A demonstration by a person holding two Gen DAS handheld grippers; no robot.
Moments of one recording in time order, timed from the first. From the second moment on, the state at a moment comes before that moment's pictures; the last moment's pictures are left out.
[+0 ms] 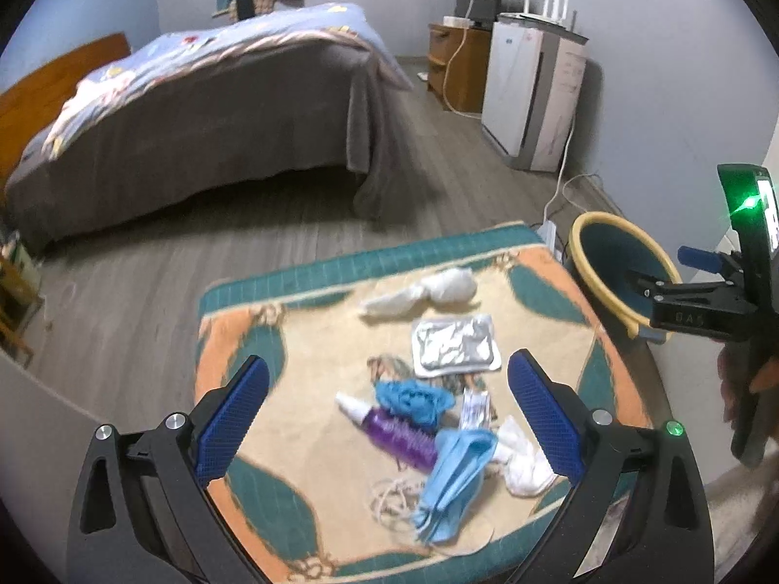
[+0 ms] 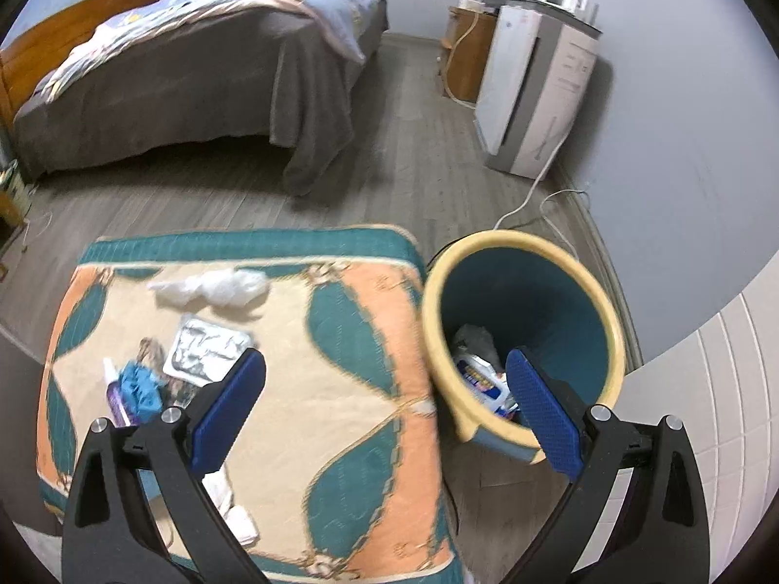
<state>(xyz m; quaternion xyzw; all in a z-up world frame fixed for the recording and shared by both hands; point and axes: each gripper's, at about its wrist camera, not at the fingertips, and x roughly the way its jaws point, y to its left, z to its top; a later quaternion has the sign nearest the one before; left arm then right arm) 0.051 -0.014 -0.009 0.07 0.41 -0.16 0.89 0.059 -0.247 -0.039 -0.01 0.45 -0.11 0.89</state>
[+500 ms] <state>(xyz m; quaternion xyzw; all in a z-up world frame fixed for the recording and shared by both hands) 0.033 -0.018 -0.058 0.08 0.45 -0.20 0.87 0.027 -0.198 -0.101 0.00 0.52 -0.09 0.85</state>
